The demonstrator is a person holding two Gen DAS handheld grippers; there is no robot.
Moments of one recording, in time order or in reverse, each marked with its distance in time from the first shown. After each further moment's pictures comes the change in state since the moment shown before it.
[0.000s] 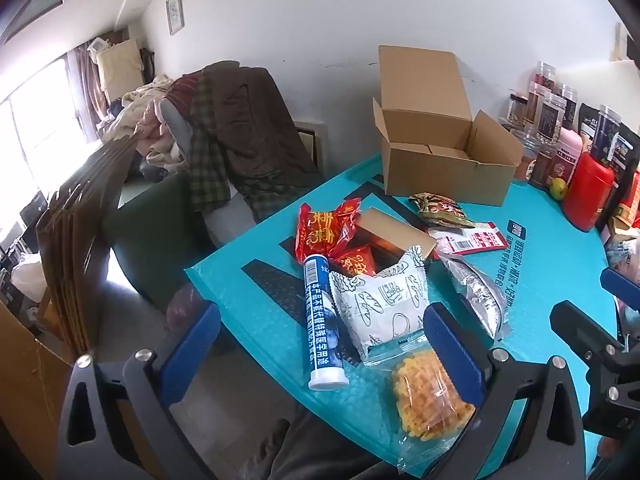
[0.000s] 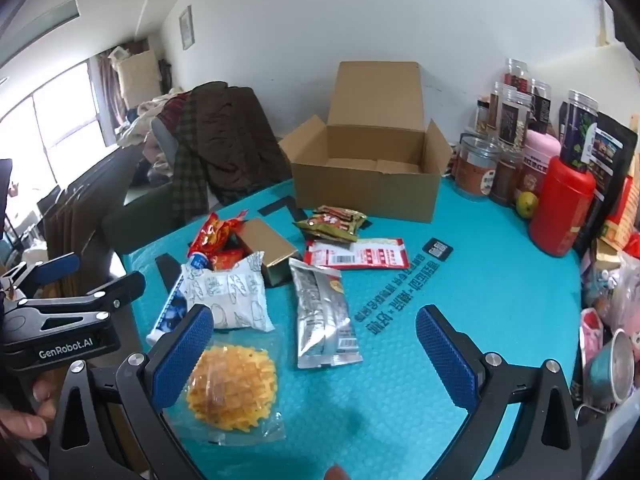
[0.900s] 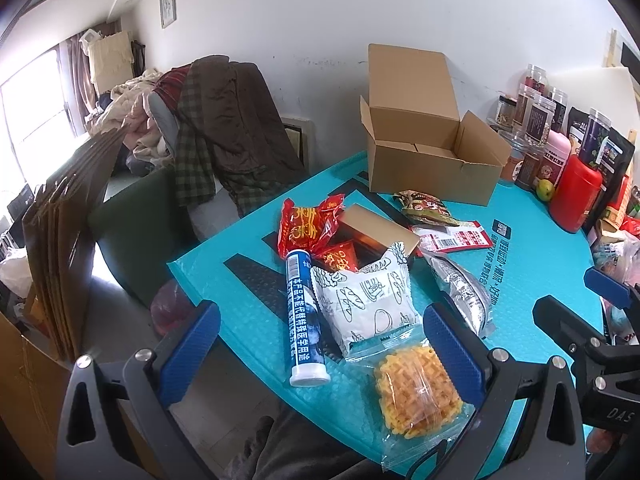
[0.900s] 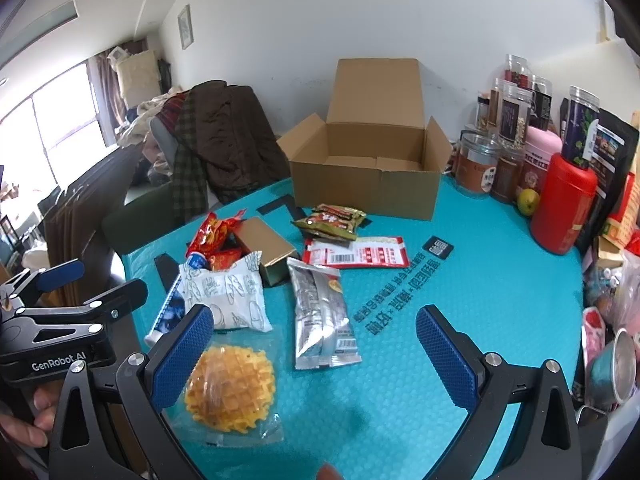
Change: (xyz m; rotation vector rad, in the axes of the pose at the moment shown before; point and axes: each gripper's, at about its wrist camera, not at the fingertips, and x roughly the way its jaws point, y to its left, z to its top) left arm -0.001 0.001 -0.005 -0.021 0.017 -0.068; right arm 0.004 -0.002 0.001 0.007 0.011 0.004
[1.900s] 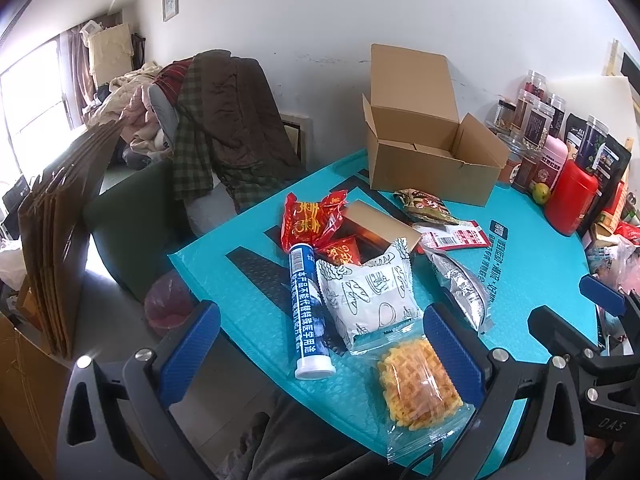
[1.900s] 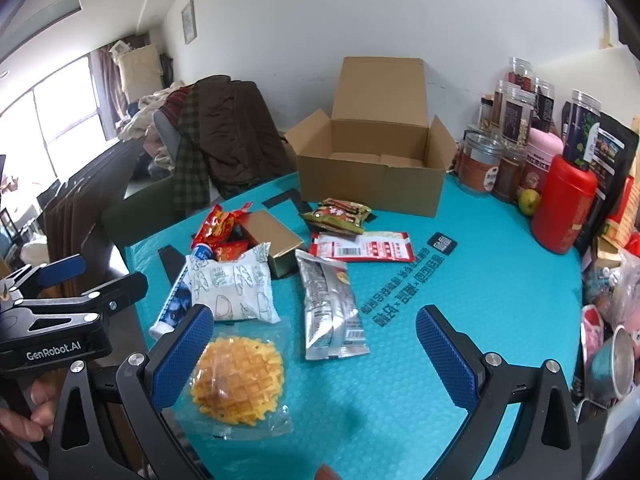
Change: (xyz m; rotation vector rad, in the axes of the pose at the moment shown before) left arm -0.001 0.010 -0.004 -0.020 0.006 -0.025; right arm -0.002 0.011 -0.006 -0.017 0.007 -0.007
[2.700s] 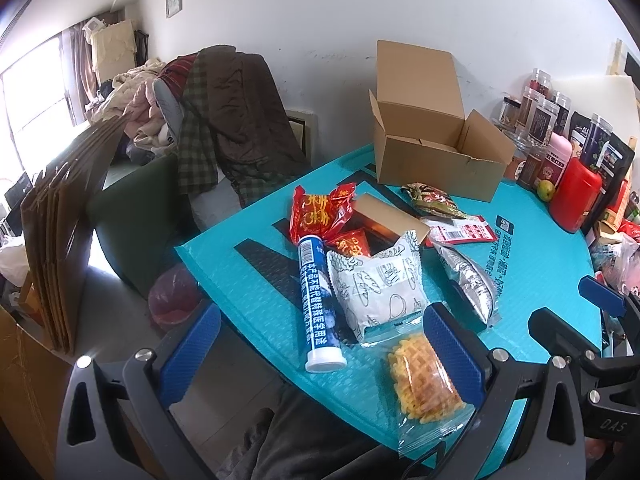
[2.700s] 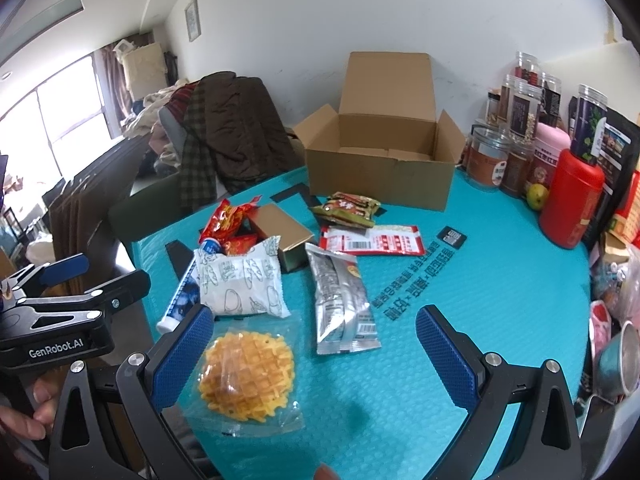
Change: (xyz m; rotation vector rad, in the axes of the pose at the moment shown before) left arm 0.003 0.011 -0.007 -0.008 0.014 0.010; right arm 0.004 0.006 -0.004 0.002 0.017 0.024
